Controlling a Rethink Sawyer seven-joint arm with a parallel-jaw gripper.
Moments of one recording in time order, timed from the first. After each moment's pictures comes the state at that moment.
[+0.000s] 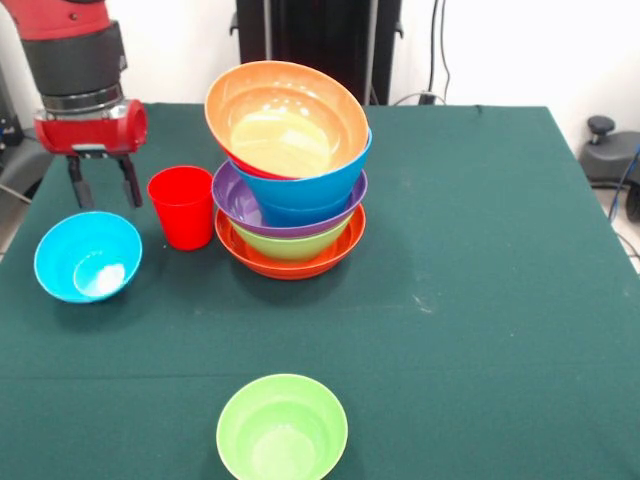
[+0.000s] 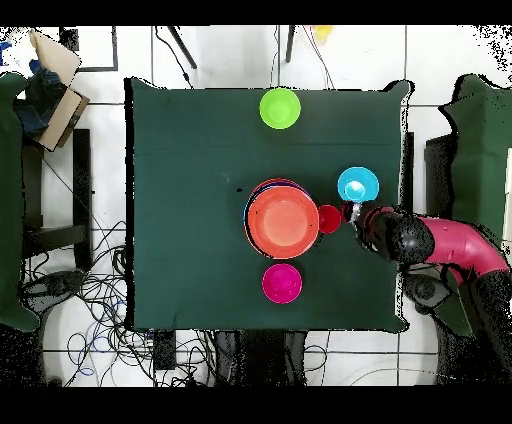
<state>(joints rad) -1.14 -0.52 0.70 1.68 -0.76 0.56 1.78</state>
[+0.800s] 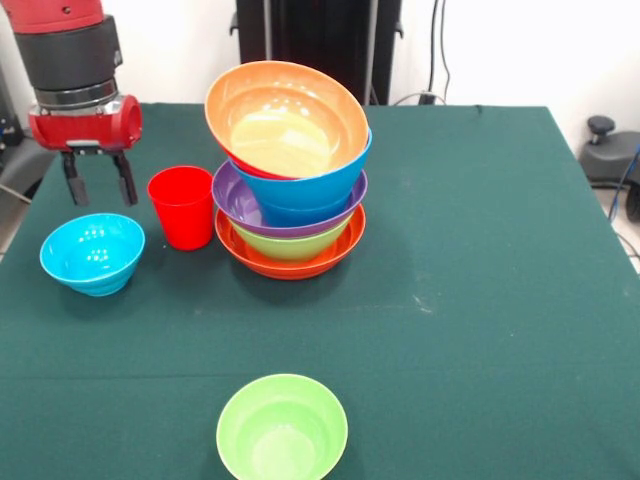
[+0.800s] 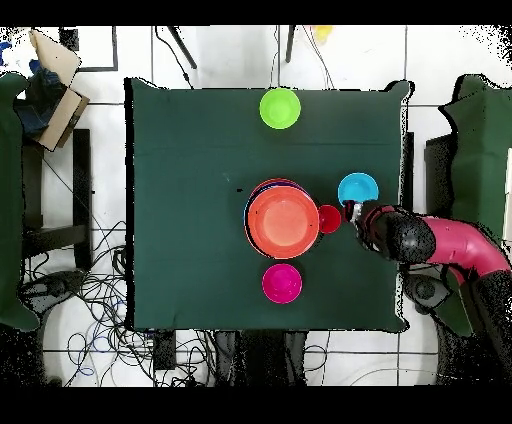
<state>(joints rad) -1.13 -0.52 0.69 1.68 -0.75 0.56 1.78</state>
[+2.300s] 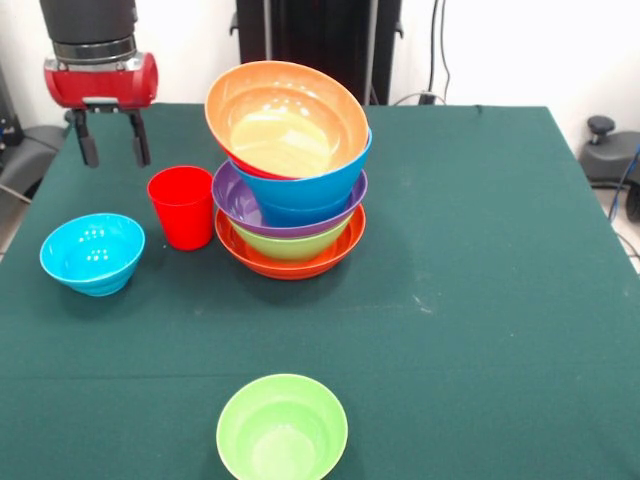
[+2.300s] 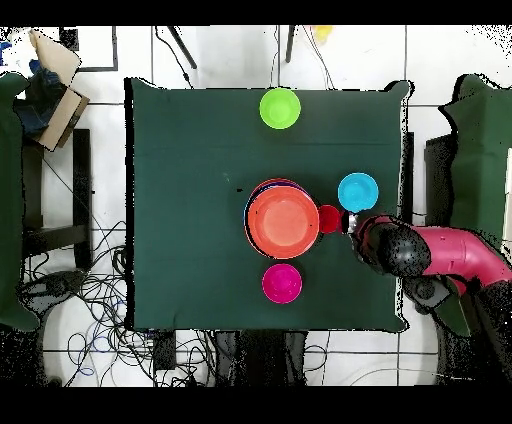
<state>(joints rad) -1.11 -0.66 0.68 1.79 -0.75 0.56 1.78</state>
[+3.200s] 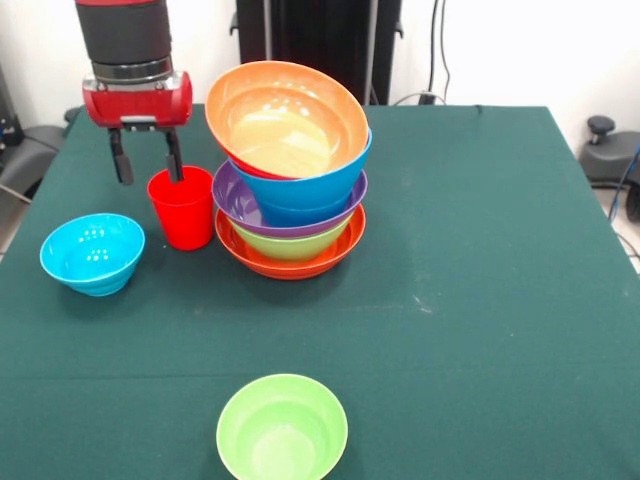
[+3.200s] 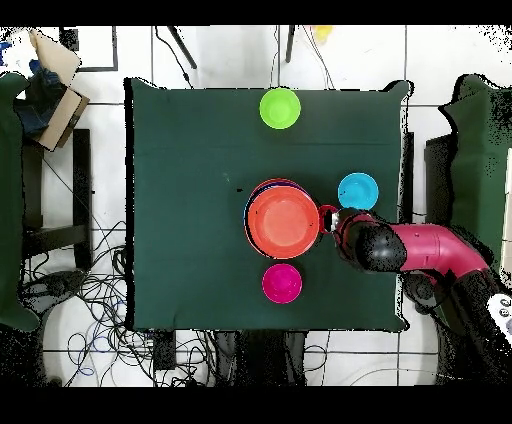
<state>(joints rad) -1.02 -0.63 0.61 1.79 -0.75 0.47 1.78</state>
